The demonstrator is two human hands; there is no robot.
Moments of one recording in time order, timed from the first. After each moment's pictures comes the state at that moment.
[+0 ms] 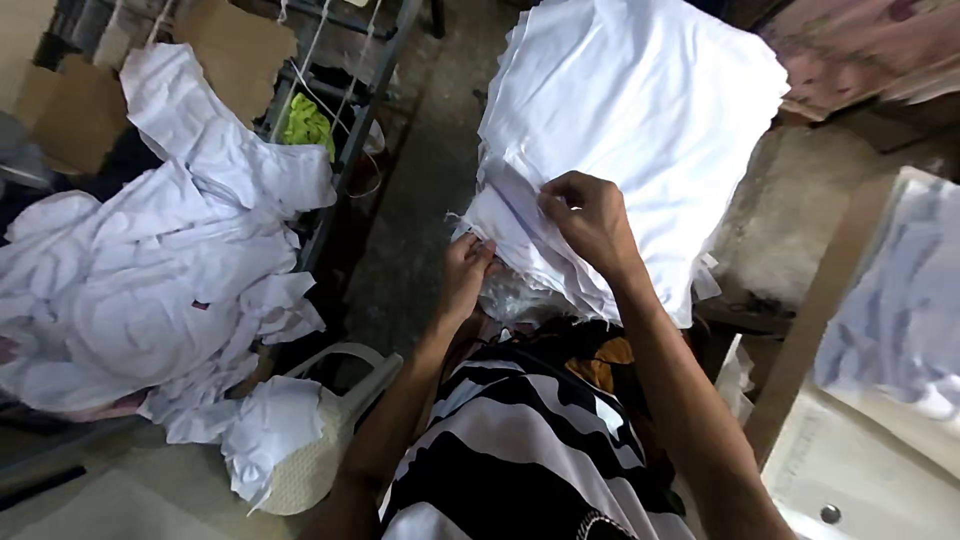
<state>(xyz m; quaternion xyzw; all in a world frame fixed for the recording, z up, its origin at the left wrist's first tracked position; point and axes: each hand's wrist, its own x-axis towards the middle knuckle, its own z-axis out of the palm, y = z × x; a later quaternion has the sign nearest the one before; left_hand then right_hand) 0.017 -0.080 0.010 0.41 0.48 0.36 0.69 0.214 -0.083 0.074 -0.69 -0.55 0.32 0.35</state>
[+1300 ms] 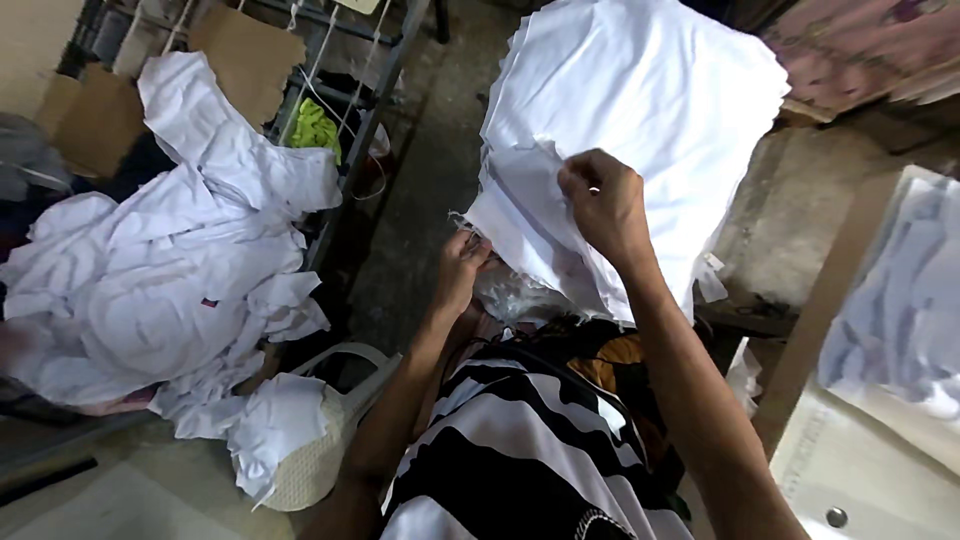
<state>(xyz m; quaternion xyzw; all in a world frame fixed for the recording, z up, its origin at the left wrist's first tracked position) 0.009 -0.077 0.013 0.40 0.48 0.36 0.70 0.224 -0.081 0.084 -0.69 -0.57 0.26 0.36</state>
